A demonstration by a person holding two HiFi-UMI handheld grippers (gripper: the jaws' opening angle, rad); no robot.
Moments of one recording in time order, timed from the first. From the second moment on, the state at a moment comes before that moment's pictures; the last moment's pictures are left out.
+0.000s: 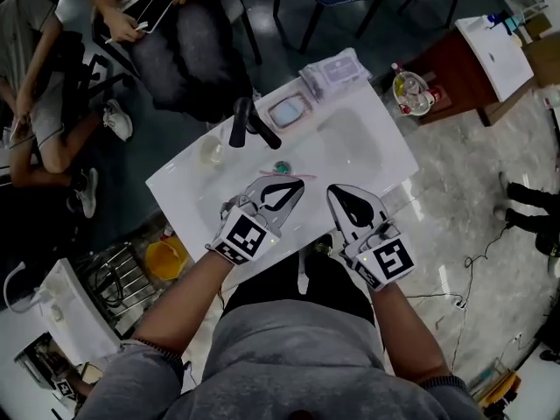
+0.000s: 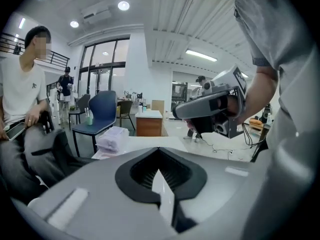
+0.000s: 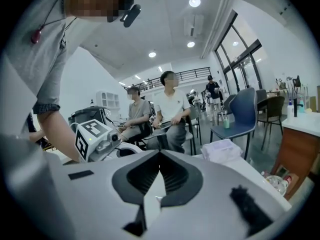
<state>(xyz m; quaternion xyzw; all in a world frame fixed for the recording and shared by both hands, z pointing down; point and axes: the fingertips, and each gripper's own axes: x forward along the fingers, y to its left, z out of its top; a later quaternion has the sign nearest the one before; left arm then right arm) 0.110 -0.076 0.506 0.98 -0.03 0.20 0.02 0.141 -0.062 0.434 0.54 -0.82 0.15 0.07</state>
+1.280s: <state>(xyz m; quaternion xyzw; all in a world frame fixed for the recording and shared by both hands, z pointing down) 0.136 -0.075 0.730 0.85 0.14 0.50 -0.01 0.167 -0.096 0.533 0.57 -0.79 0.22 0.04</state>
